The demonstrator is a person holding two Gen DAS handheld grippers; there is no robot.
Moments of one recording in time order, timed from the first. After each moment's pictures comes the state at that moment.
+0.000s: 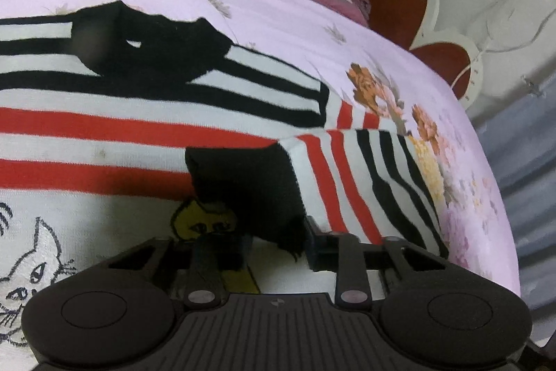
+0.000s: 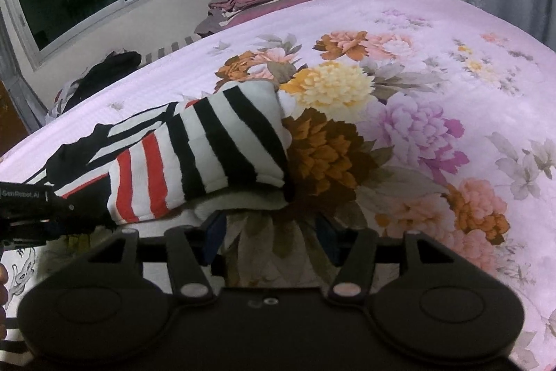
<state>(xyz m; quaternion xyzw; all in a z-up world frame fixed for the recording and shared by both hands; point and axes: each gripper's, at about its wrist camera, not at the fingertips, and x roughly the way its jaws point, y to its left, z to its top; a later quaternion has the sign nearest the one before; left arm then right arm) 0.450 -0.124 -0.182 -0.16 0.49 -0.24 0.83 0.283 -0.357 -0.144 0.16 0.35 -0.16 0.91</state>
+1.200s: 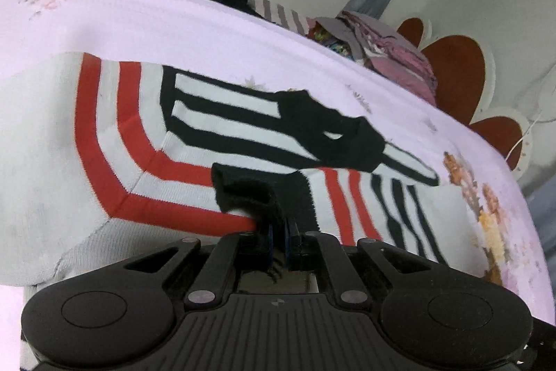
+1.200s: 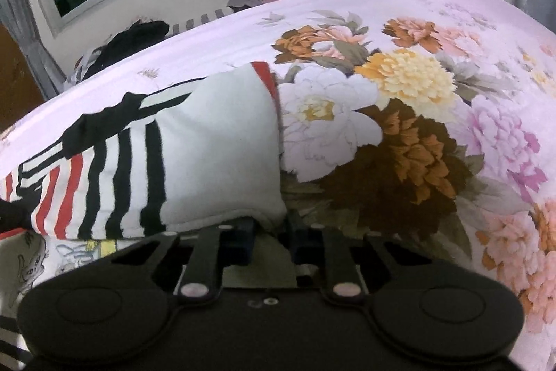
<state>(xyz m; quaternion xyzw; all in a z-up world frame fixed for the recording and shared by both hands) 0.447 0.036 -0.185 -0.18 0.42 -0.11 0.88 0.339 -0.325 -0.166 0.15 0.39 -0.13 0.90</state>
